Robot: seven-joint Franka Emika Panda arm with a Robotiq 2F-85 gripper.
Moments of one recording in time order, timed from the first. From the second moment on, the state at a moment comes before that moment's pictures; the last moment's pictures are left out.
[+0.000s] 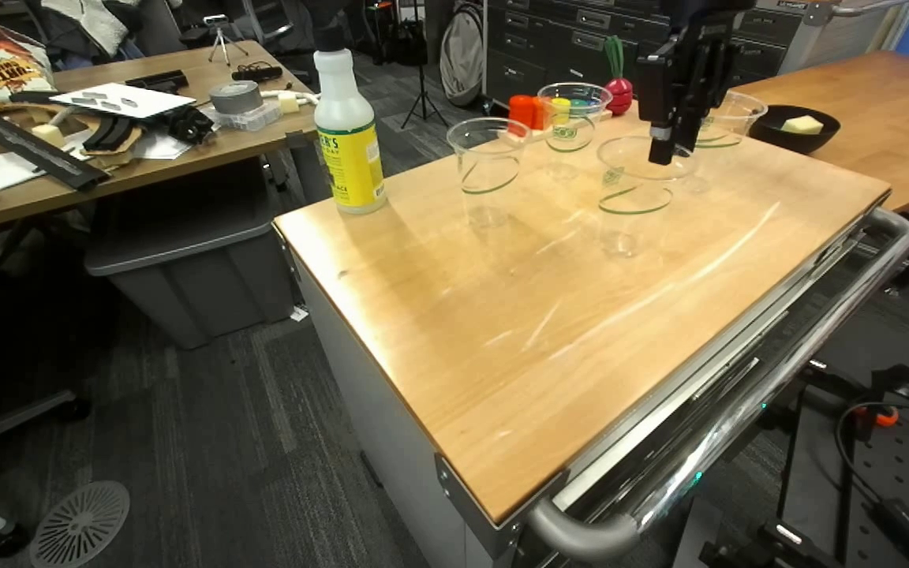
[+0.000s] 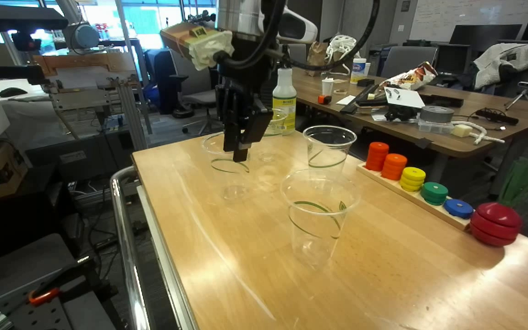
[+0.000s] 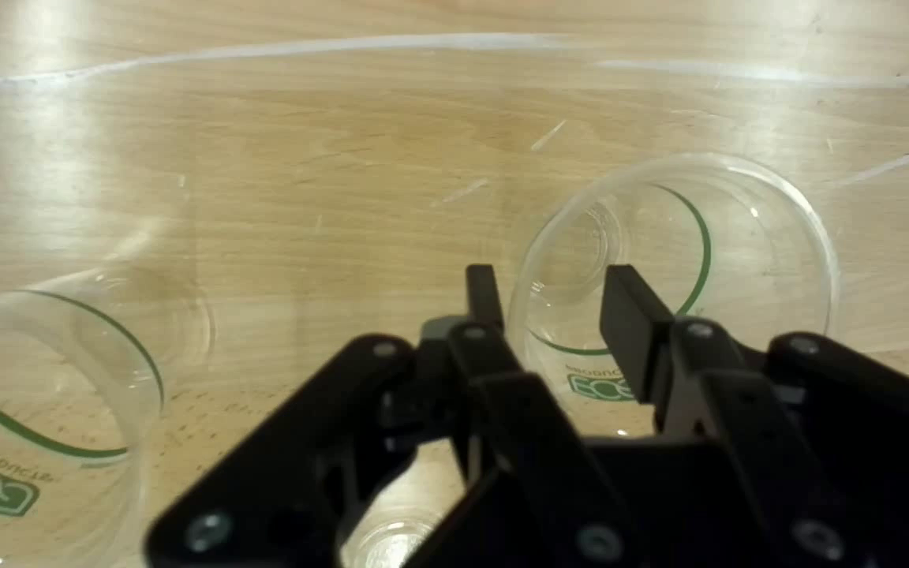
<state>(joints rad) -0.08 -0.14 -0.10 -2.34 0.06 2.07 0.04</state>
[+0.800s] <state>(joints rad) -0.08 -0.21 -0.15 -2.38 0.20 2.05 -0.11</state>
